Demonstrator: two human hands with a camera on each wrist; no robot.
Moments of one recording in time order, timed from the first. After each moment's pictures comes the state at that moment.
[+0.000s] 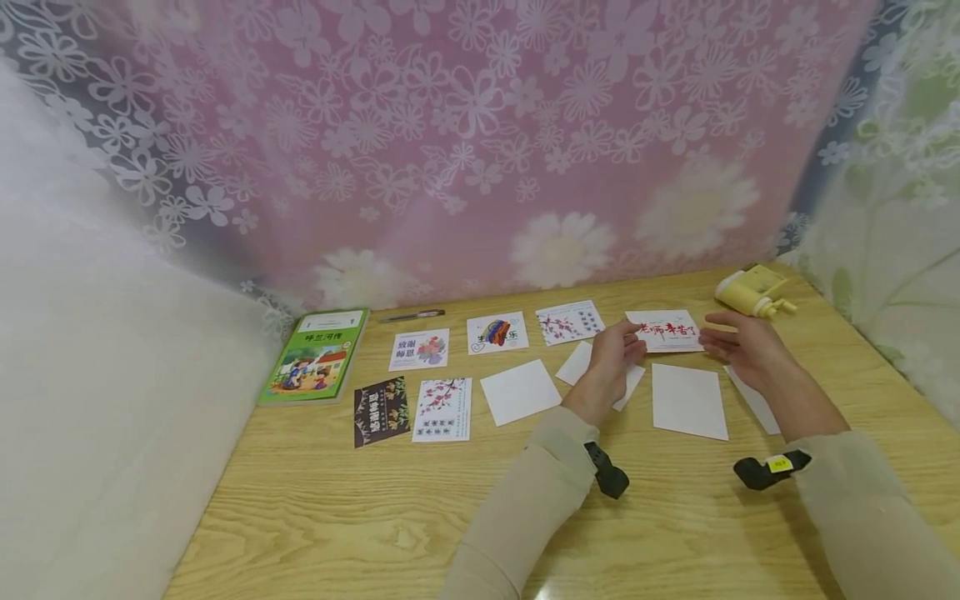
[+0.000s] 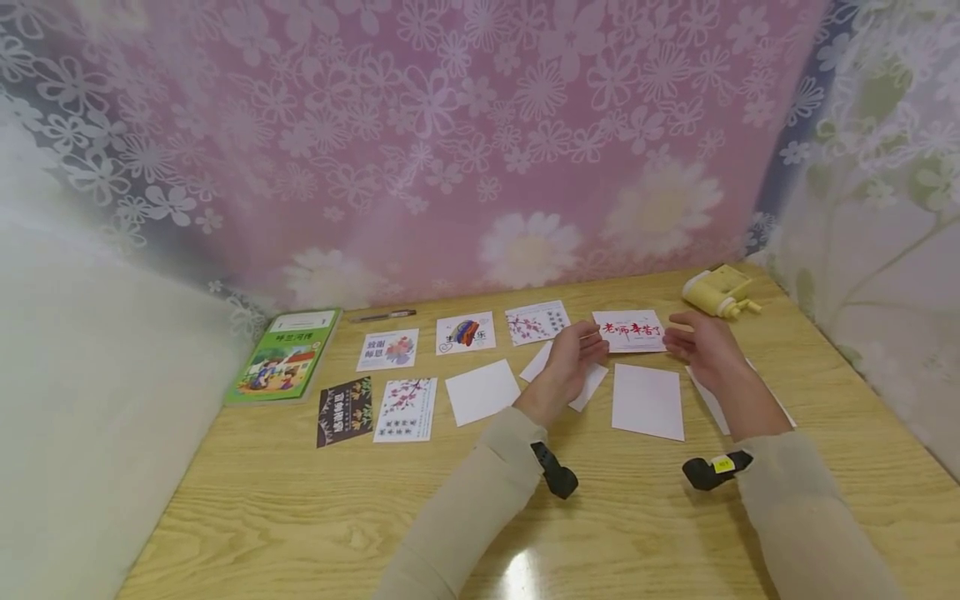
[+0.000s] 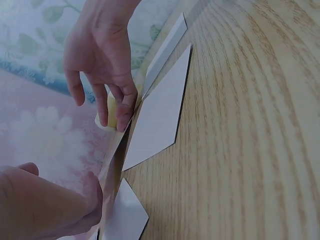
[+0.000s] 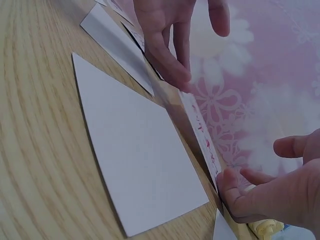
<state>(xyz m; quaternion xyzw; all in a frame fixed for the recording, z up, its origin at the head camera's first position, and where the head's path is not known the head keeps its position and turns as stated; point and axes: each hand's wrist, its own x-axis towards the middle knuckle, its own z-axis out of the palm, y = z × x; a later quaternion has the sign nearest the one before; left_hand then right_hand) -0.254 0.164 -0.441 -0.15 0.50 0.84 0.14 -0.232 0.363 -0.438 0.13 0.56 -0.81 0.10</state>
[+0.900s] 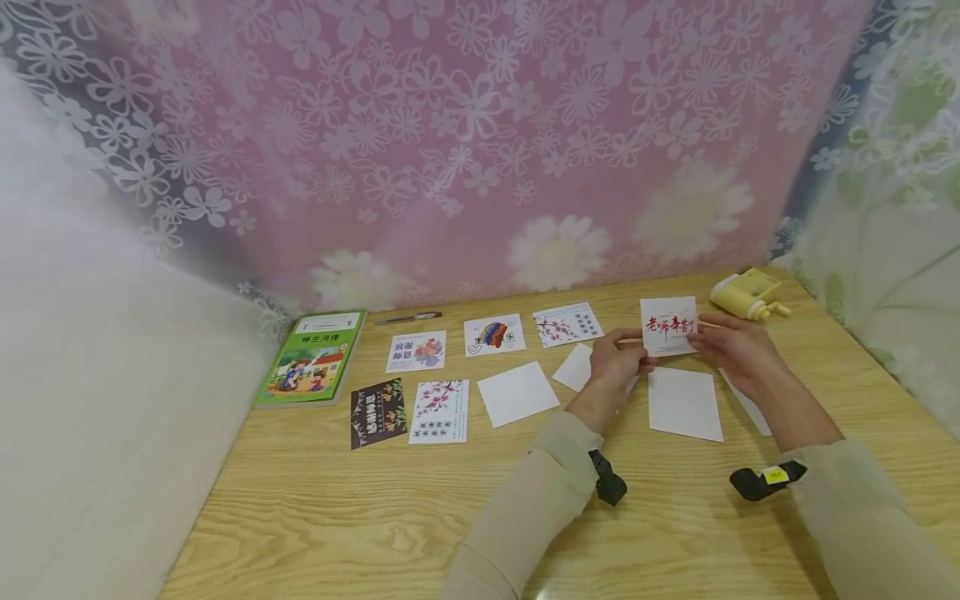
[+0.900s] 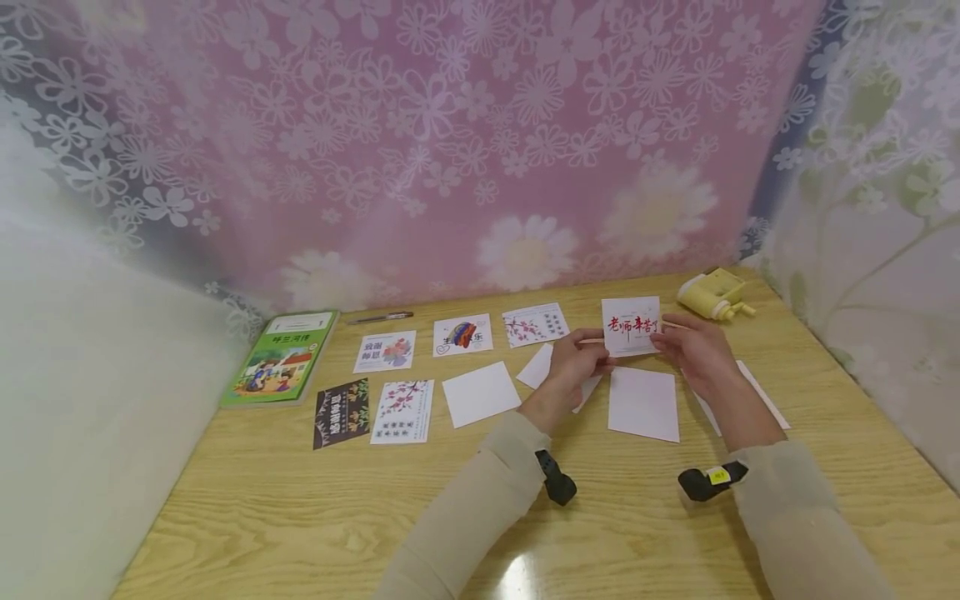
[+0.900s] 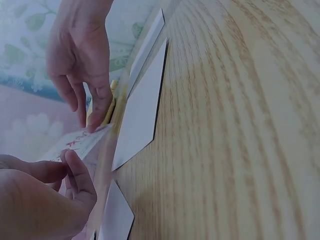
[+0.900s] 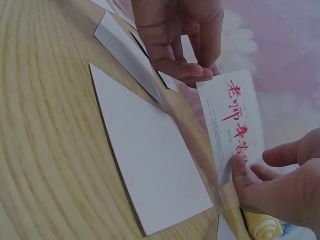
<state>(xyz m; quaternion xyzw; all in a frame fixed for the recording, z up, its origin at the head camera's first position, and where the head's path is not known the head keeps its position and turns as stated) -0.240 0.170 -0.448 -0.11 0.62 0.77 0.10 -0.224 0.354 -0.444 0.08 0.57 -0.82 0.04</state>
